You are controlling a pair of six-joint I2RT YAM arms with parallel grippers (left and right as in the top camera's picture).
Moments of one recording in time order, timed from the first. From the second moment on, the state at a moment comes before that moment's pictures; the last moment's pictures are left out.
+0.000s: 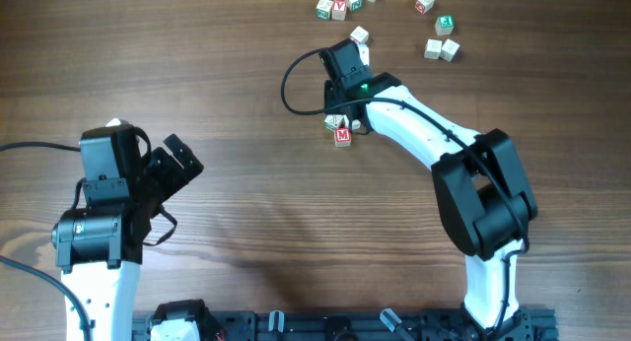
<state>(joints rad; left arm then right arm) 0.09 0.97 0.98 -0.96 -0.03 -0.56 0.52 2.12 1.51 -0.46 0.18 0.47</state>
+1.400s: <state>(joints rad) 0.09 0.97 0.98 -0.96 -0.03 -0.56 0.52 2.12 1.51 -0.54 0.15 0.47</state>
